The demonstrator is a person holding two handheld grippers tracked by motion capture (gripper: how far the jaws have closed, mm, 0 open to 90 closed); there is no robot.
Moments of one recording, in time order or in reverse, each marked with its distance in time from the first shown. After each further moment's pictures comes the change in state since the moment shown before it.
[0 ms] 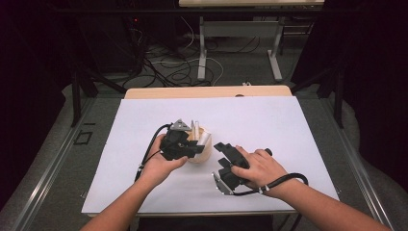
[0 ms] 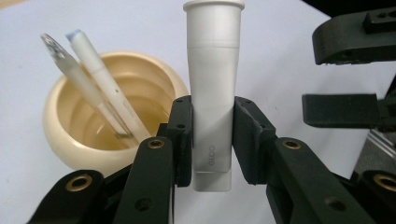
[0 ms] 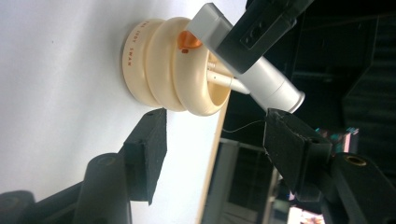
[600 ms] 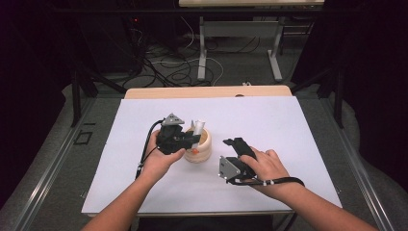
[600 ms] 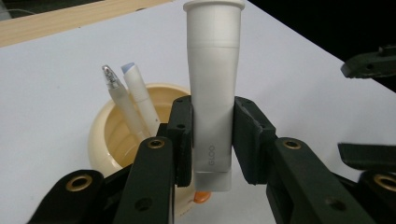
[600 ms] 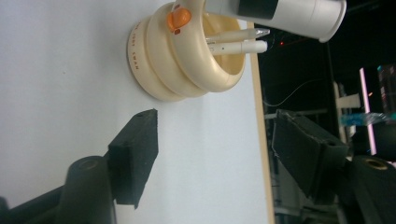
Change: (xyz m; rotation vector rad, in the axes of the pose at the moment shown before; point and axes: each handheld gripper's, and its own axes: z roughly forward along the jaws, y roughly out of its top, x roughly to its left) left arm 0.019 0.000 0.002 -0.142 0.048 -0.071; right arm -0.003 -0.018 0.003 0.014 0.080 0.400
